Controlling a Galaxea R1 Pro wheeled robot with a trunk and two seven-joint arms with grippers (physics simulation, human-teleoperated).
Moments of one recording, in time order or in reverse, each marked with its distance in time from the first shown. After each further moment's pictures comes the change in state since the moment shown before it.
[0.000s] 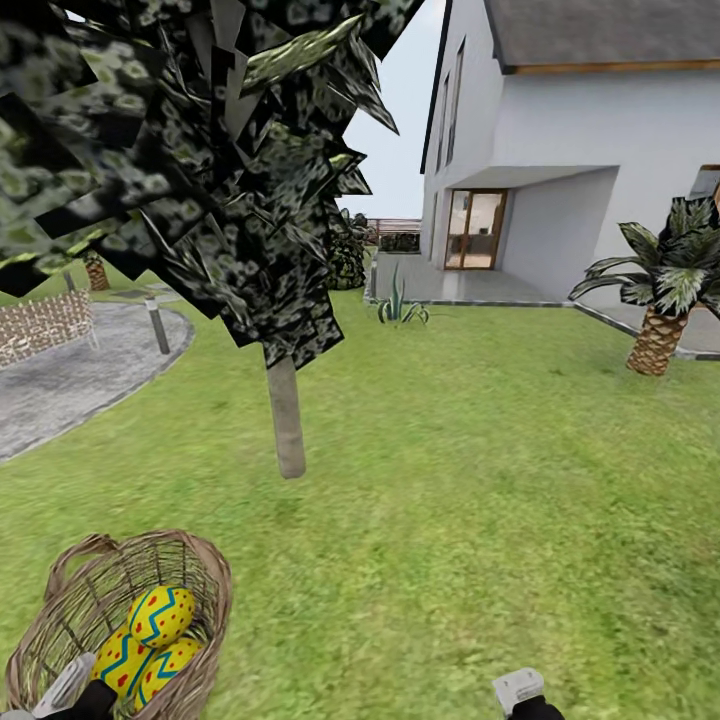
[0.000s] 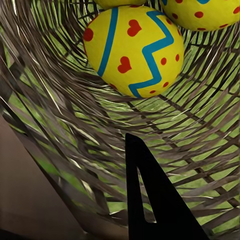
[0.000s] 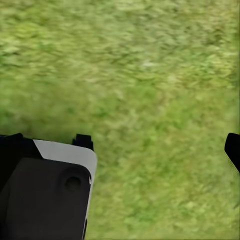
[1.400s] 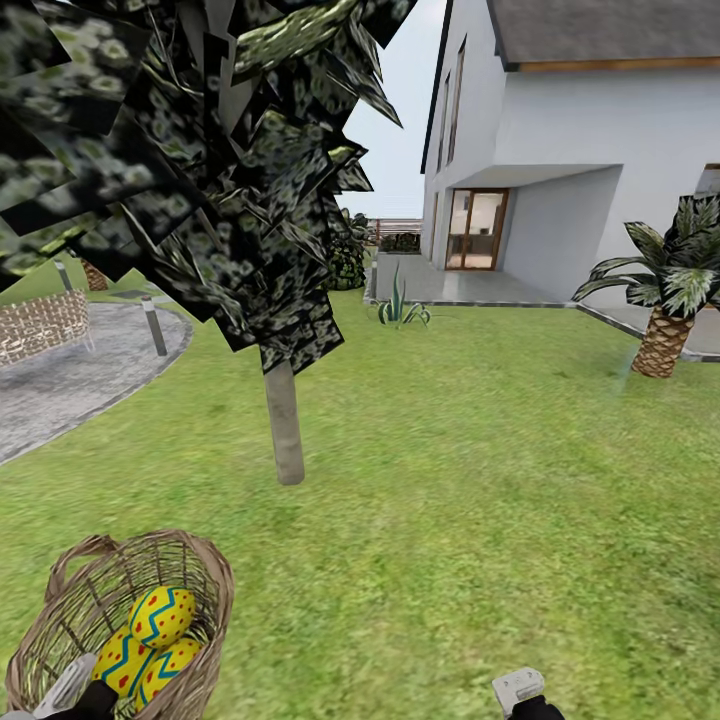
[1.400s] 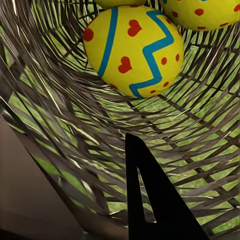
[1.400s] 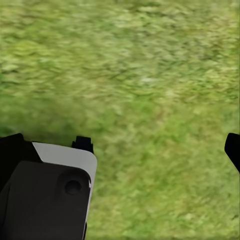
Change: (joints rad) left arm 0.000 -0.002 0.000 0.003 0.003 -0.002 0.000; right arm 0.000 0.000 0.000 0.000 0.000 0.000 0.000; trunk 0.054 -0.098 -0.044
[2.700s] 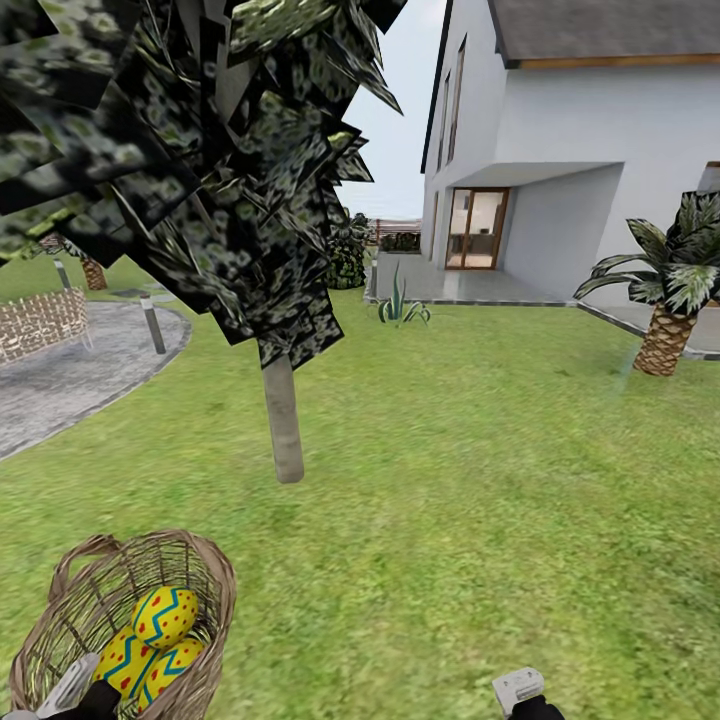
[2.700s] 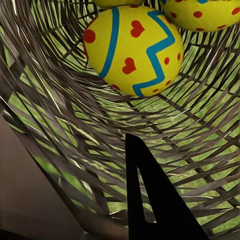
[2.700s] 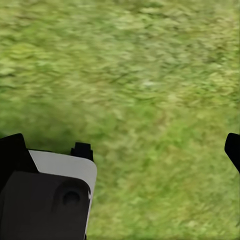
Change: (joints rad) left arm 0.000 -0.004 -0.006 0.000 0.001 0.000 0.000; right arm 0.000 0.000 0.000 0.000 0.000 0.000 0.000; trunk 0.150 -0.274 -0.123
